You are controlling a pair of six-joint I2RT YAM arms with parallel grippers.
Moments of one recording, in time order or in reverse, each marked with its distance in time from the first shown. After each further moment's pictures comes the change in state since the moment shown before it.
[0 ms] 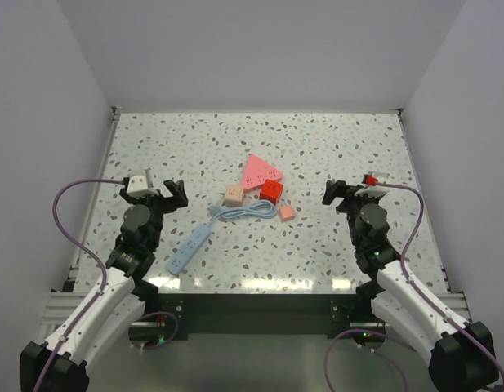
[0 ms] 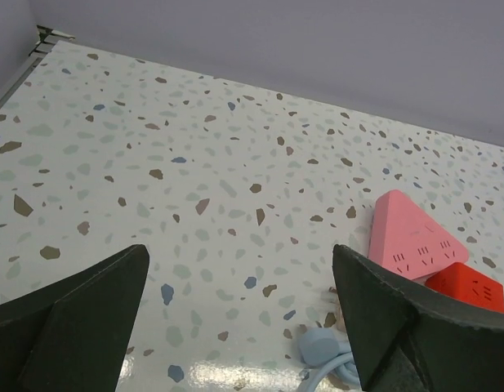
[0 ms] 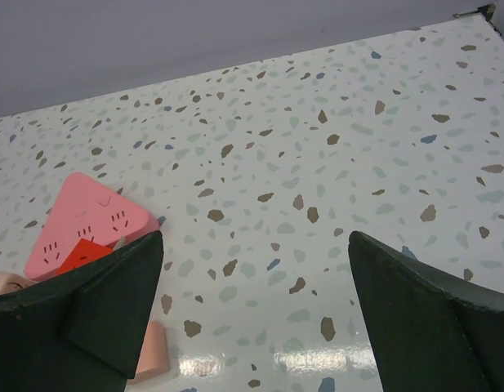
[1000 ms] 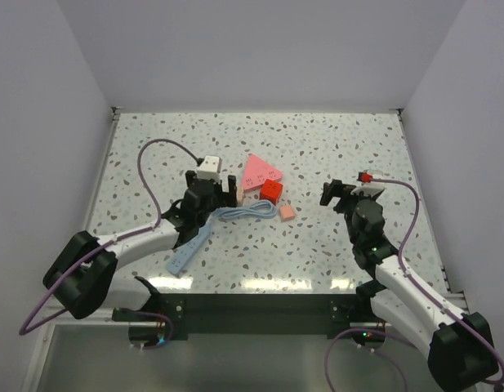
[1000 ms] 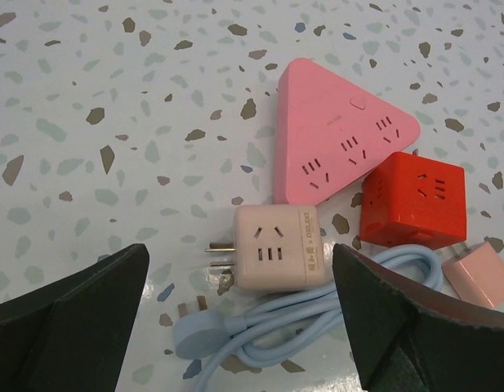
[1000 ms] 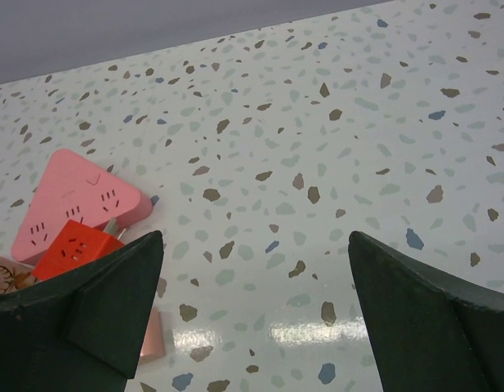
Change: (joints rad) left arm -0.292 0.699 0.237 0.148 0.008 -0.004; right arm 0.000 0.064 0.022 -0.036 -0.012 0.014
